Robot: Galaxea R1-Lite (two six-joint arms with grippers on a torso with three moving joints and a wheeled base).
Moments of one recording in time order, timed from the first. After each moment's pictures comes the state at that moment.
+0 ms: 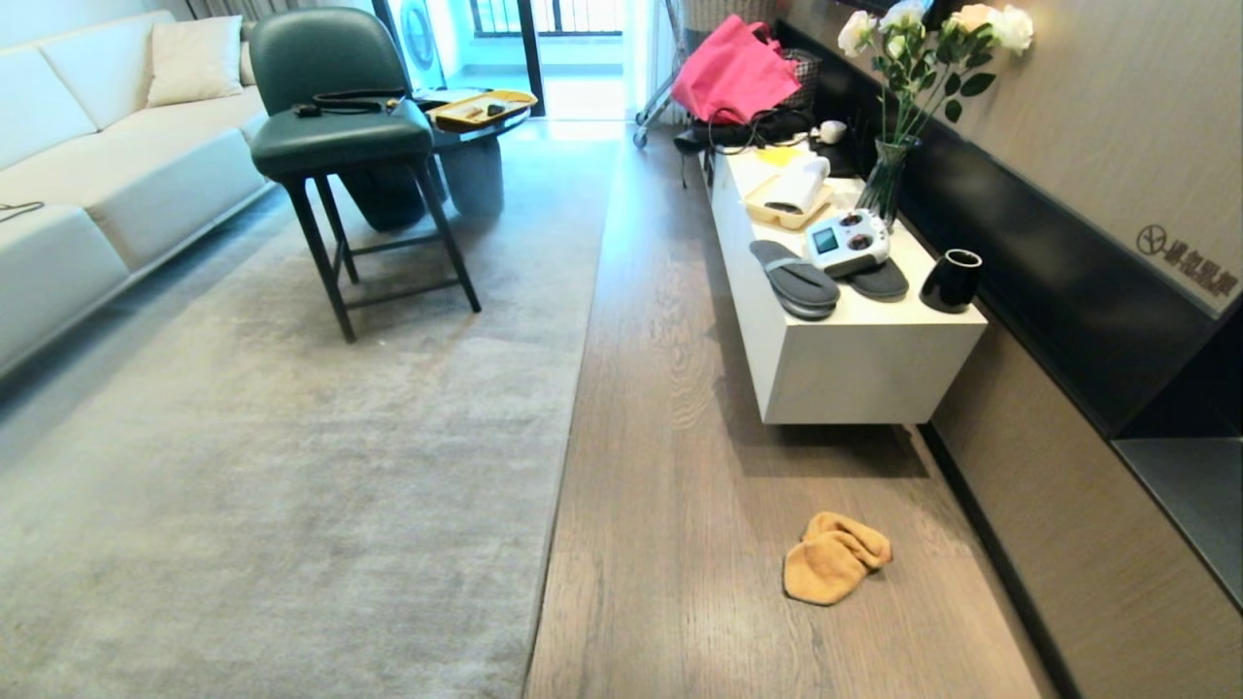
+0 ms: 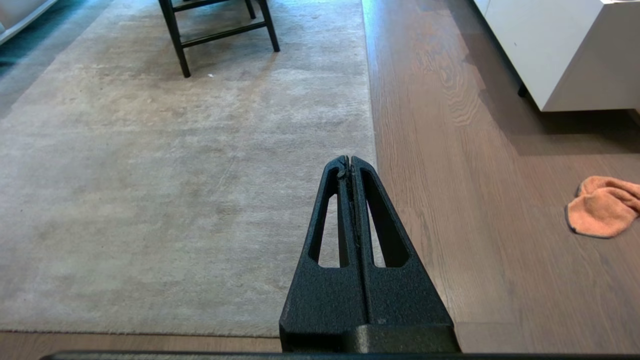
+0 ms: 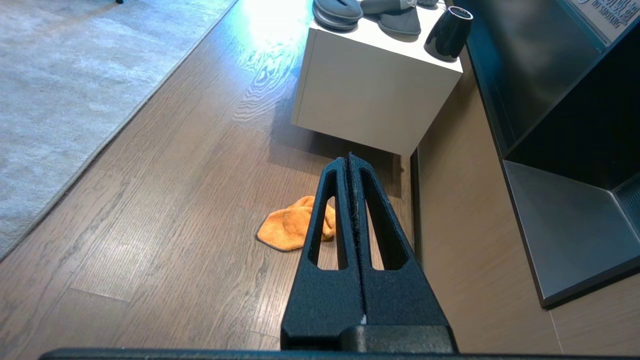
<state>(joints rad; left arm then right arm) 0.00 0.00 0.00 0.00 0.00 0.04 0.00 0.00 0.00 -0.03 0.08 -0.26</state>
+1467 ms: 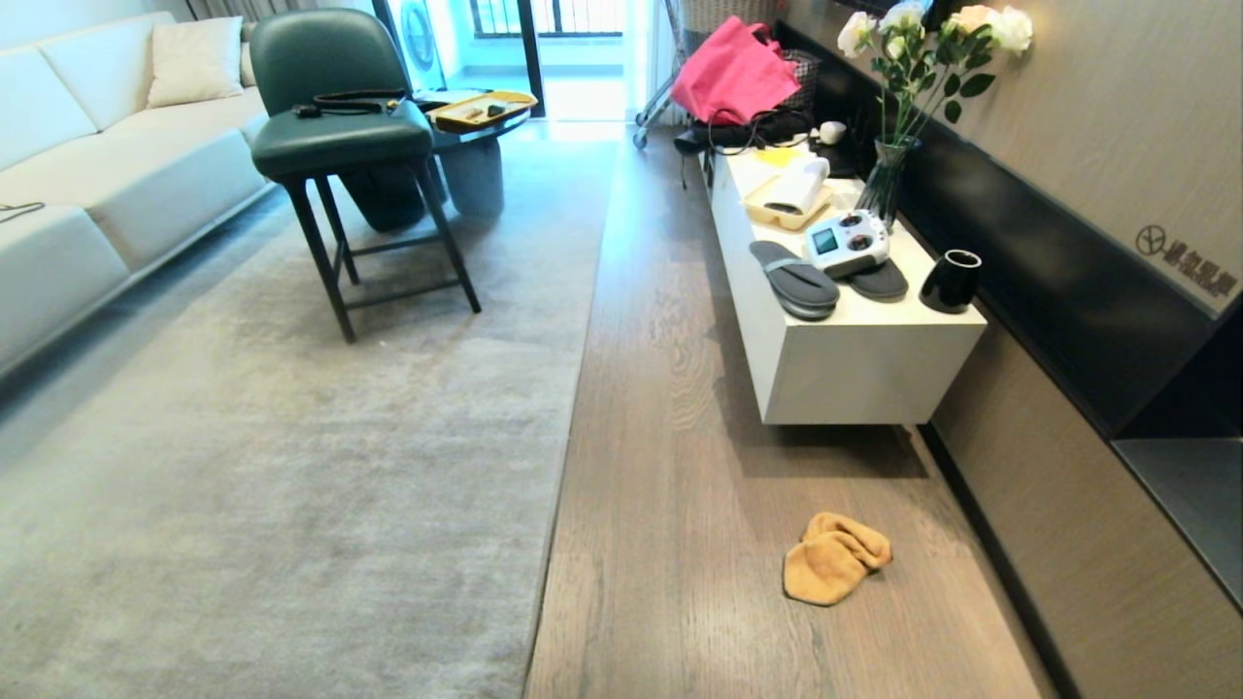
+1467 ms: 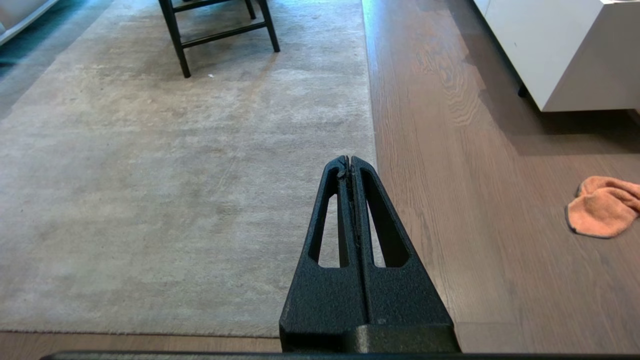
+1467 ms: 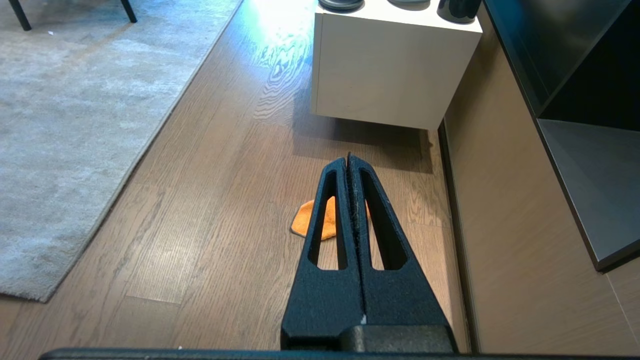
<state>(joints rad) 0.00 0.00 0.00 0.00 0.00 0.04 0.00 0.00 0.00 0.01 0.06 -0.10</state>
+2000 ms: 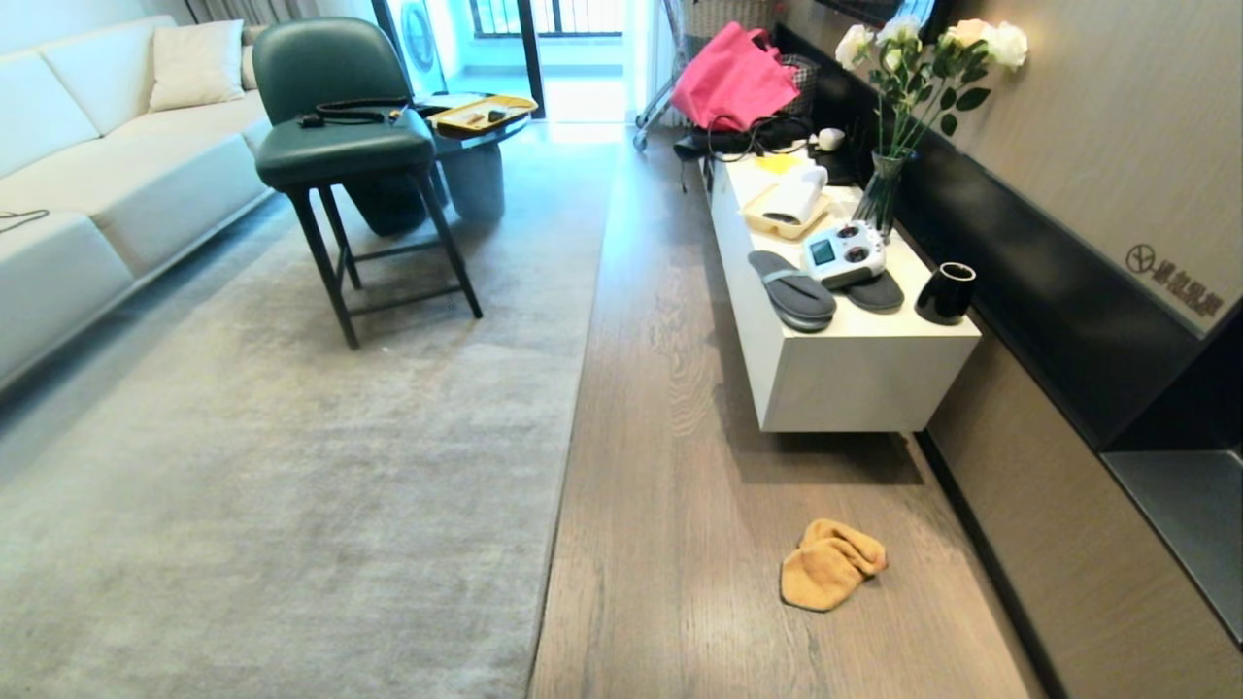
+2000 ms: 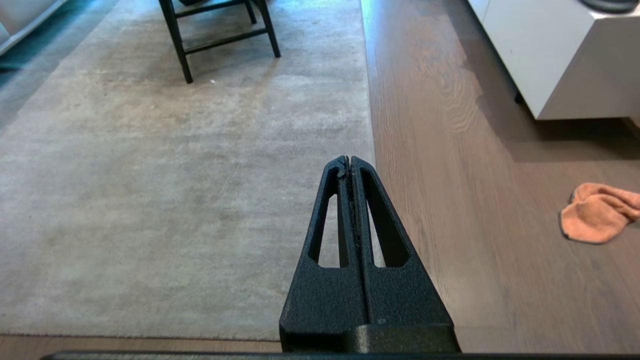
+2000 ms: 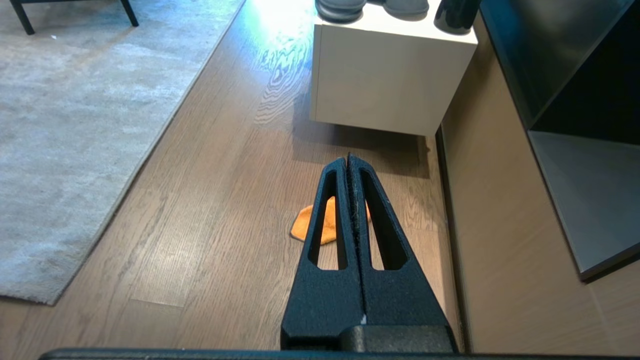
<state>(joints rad) 0.00 0.00 0.00 0.00 0.00 0.04 0.00 0.00 0.00 0.01 0.06 -0.11</state>
